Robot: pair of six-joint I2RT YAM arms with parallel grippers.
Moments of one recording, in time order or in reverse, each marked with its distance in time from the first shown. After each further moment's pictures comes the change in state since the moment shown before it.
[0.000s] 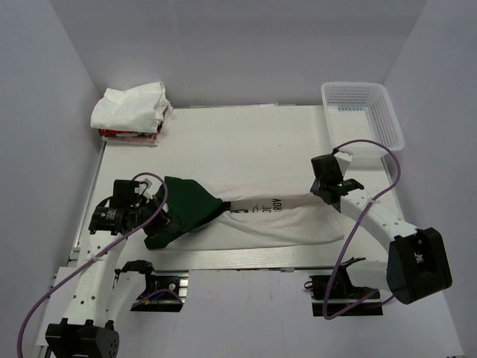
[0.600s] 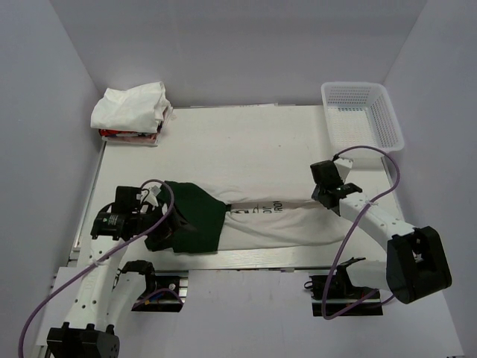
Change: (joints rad) left arm -0.001 -0.056 -0.056 -0.037 0.185 0.062; right arm 0.000 0.005 -0.043 0.007 0.014 0.005
